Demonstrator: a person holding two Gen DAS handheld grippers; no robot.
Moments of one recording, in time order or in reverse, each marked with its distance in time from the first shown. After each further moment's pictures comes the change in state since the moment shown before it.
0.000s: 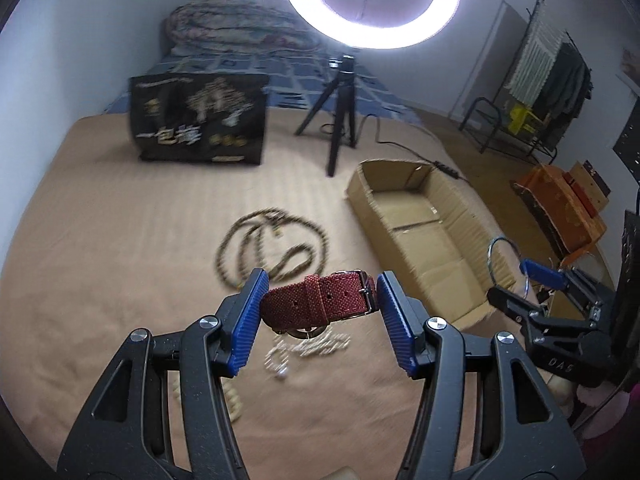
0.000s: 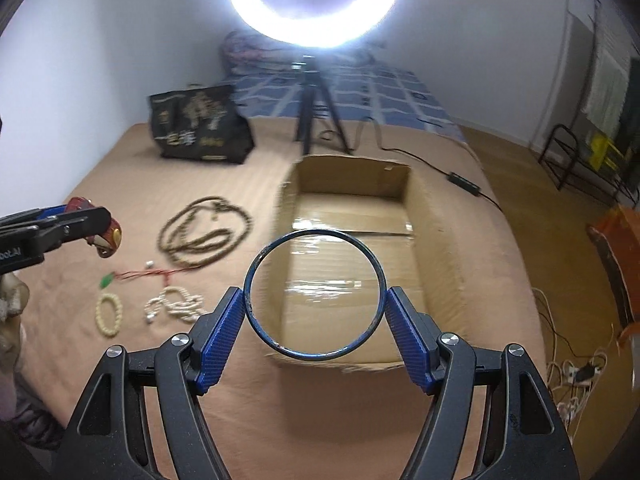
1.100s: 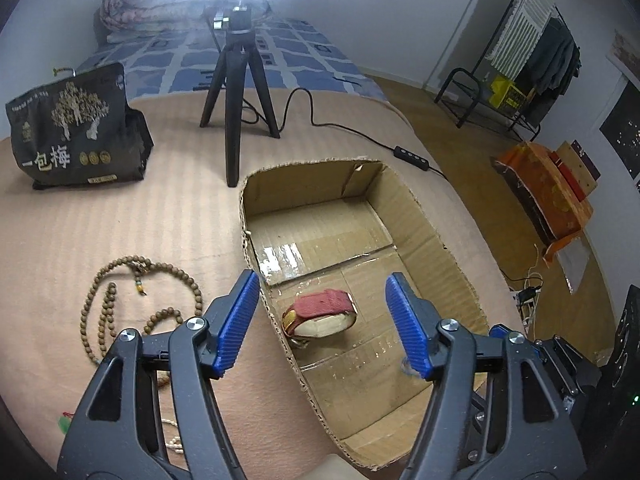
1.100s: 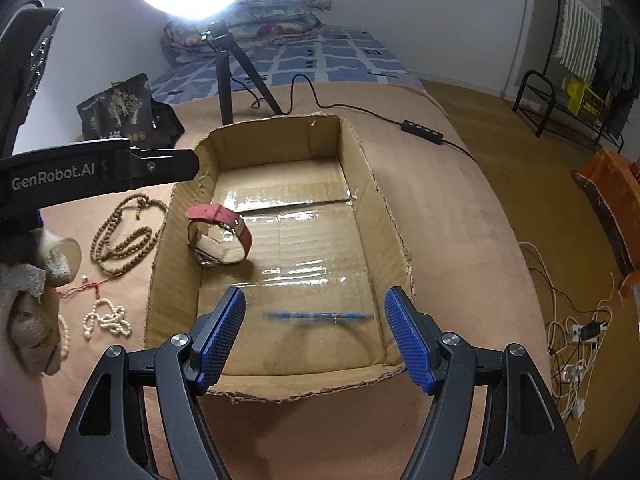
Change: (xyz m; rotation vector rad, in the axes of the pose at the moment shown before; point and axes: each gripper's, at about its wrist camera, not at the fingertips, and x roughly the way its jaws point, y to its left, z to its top) left arm 0.116 -0.094 0.053 0.044 0.097 -0.075; right arm 0.042 -0.061 -0.008 0.136 0.092 -0.054
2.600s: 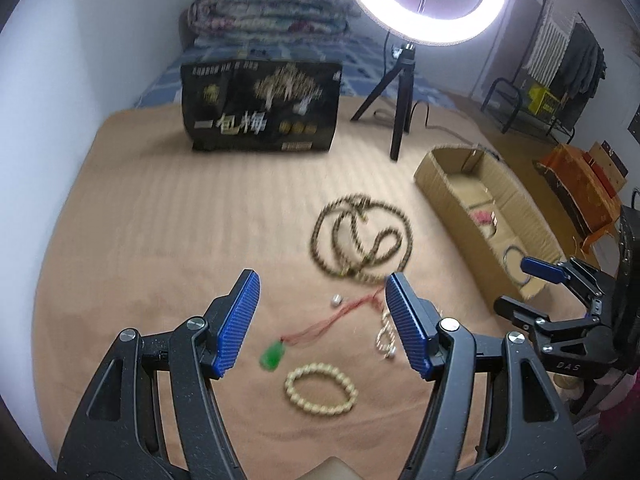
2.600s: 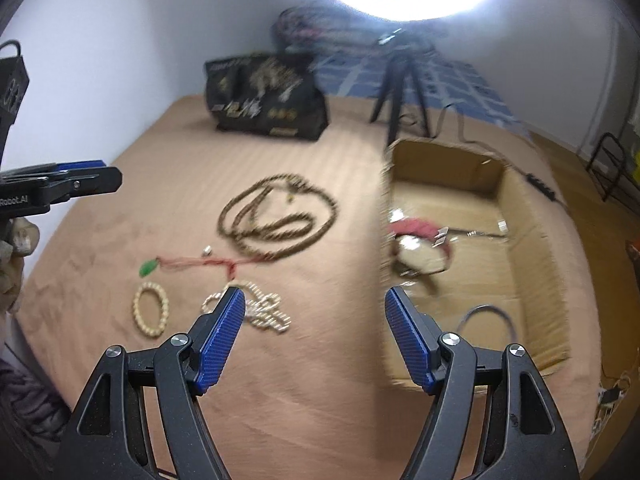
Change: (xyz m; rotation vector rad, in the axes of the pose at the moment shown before) left arm -0.140 0.177 -0.085 -0.014 -0.017 0.160; right arm -0.007 0.143 -0.019 -0.246 -0.019 0.213
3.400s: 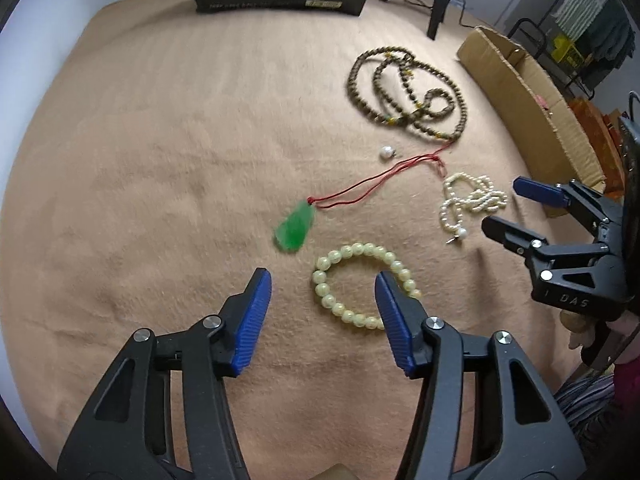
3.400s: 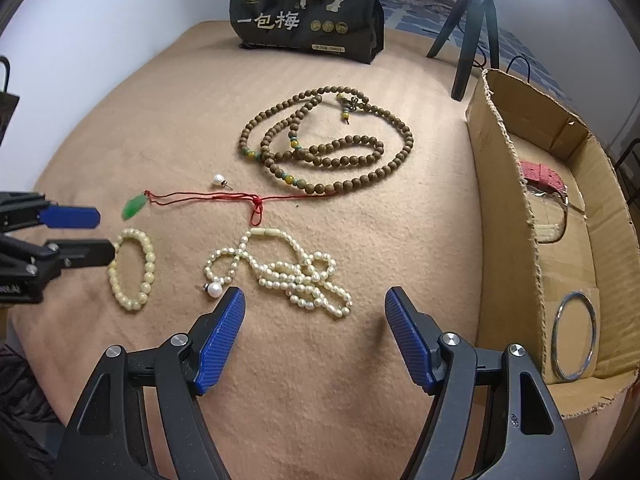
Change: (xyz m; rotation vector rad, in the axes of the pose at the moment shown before) left arm 0.066 0.030 -0.078 -0.042 0.309 0.014; right arm 0.077 0.033 -0.019 -0.066 0.180 0.033
